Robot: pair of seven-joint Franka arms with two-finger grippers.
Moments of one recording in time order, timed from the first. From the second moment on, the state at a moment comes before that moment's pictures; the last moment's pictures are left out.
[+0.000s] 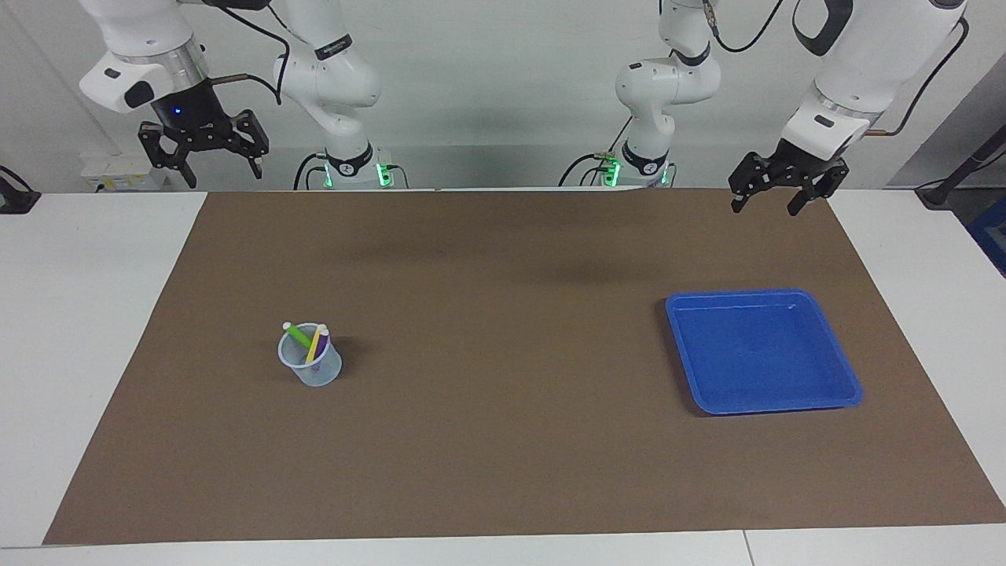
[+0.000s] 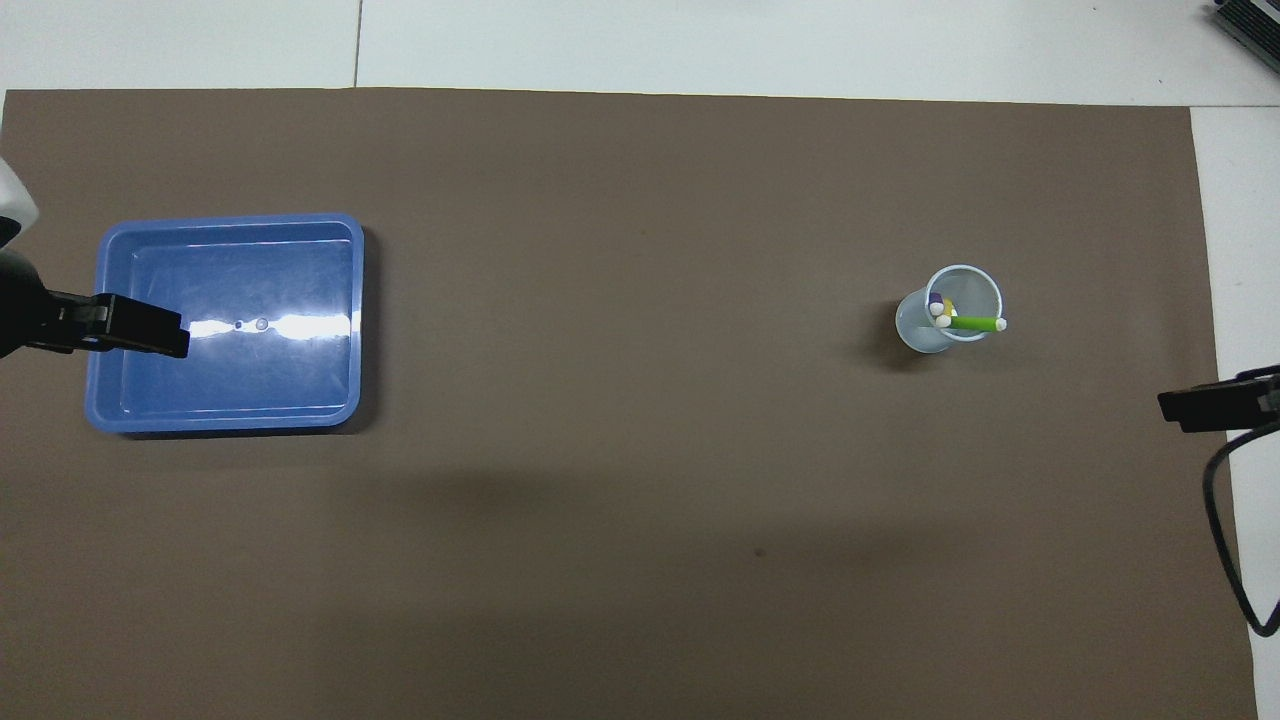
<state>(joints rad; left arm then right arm) 0.06 -0.06 -0.13 -1.65 -0.05 1.58 0.04 -0.24 -0.21 0.17 -1.75 0.01 1.58 -0.29</state>
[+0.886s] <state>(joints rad) 0.06 -0.06 -0.12 -1.65 -0.05 1.58 0.04 -0.24 -0.25 0.17 -1.75 0.02 1.52 -0.25</state>
